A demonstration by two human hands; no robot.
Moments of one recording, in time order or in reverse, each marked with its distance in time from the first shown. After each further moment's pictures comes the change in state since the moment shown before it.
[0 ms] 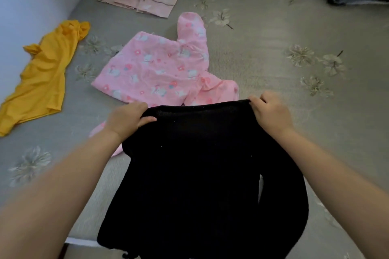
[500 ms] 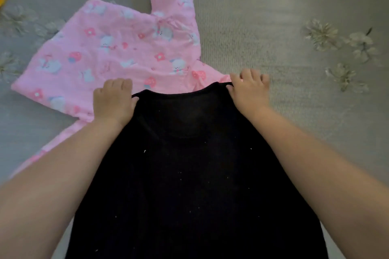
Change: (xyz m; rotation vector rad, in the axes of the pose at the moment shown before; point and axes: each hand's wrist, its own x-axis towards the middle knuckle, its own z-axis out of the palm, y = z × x) left_hand 0.180 -0.034 0.129 0.065 0.098 -0.102; right_hand 0.104 0.043 0.190 -0.320 -0.272 0.181
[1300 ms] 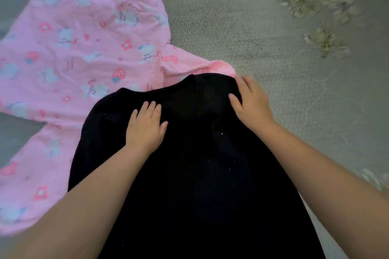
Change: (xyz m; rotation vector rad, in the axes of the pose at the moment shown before) left_hand -0.052 0.090 0.071 0.007 -0.326 0.199; right_hand -0.080 0.048 0.025 0.420 -0.086 0.230
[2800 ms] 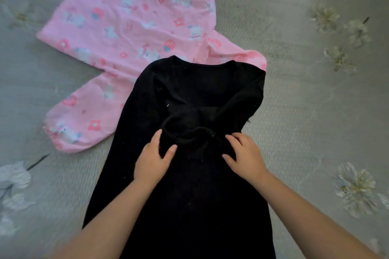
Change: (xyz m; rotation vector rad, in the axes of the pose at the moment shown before) left_hand -0.191 -0.035 0.024 -0.830 -0.013 -0.432; right_hand -0.172 -0.078 0.020 -0.182 -0.408 -0.113
